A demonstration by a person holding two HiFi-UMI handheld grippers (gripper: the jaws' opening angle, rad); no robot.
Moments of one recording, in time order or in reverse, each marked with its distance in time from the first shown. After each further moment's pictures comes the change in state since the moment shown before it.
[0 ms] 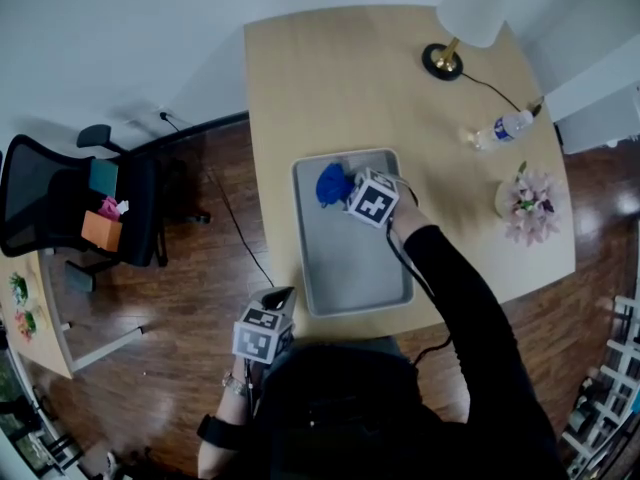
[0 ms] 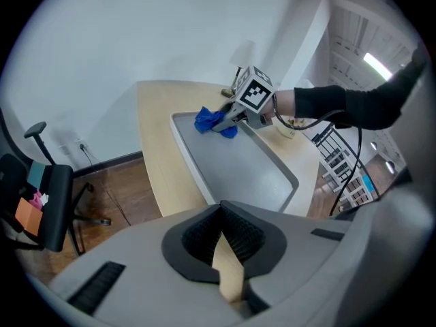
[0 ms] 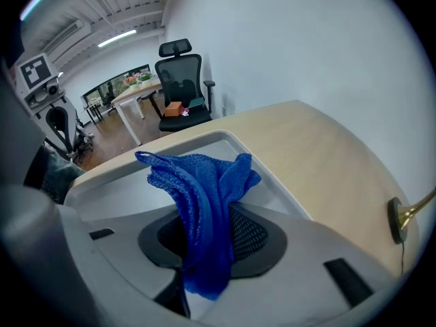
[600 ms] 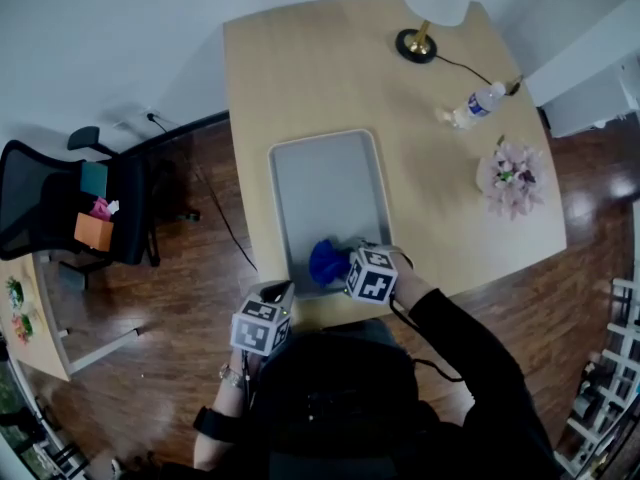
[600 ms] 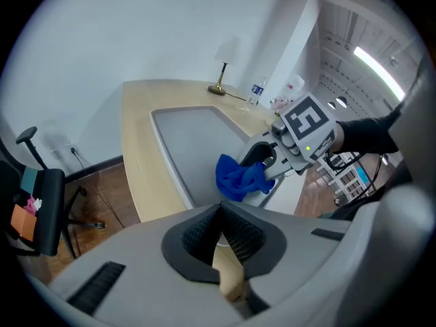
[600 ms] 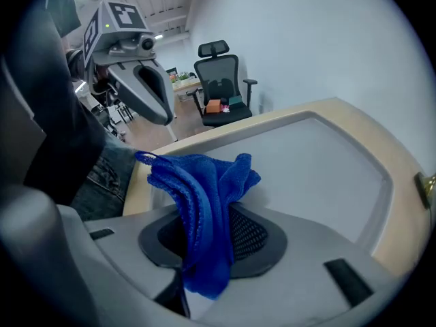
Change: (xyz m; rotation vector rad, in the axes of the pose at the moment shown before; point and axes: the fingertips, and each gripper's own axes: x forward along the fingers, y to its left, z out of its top) left arm 0.007 -0.044 -0.012 0.047 0.006 -0.035; right arm -0.047 0.198 -0.085 -0.087 -0.017 0.183
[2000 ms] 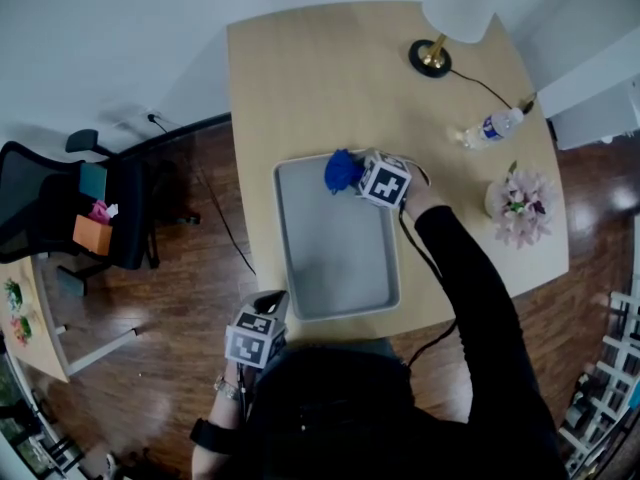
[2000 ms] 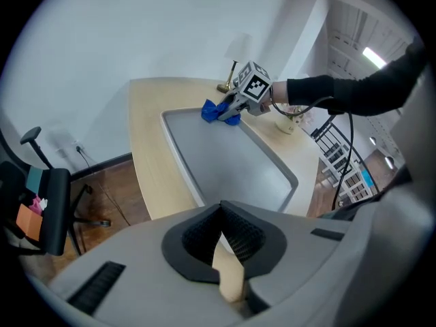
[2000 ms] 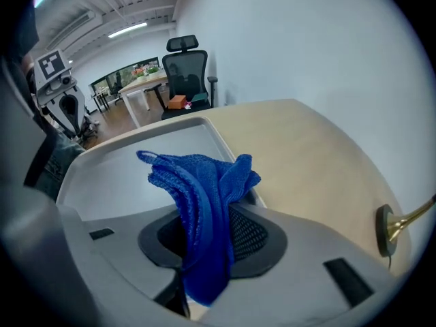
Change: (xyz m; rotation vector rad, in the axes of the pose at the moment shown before) left arm 0.004 0.031 0.017 -0.024 0.029 0.032; right arm -0.020 -0.259 0.028 -0.002 0.045 -0.174
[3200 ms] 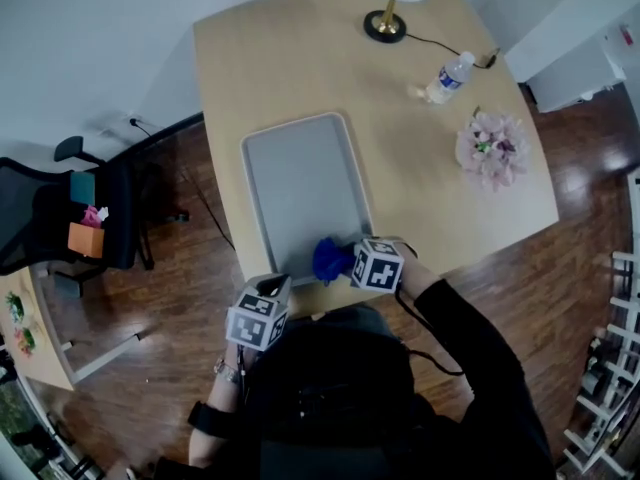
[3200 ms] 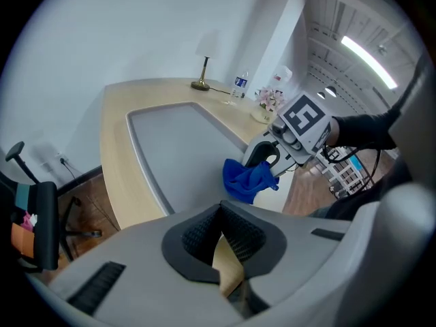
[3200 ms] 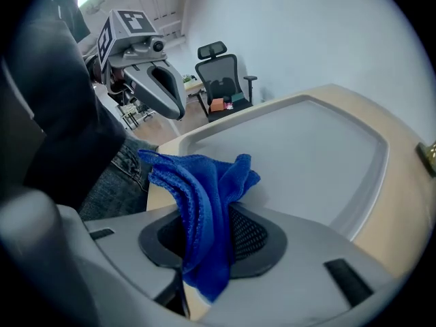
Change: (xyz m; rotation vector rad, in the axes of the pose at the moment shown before) left arm 0.006 -0.072 -0.017 0.109 0.003 -0.067; right arm -0.047 0.282 -0.083 0.051 -0.048 0.261
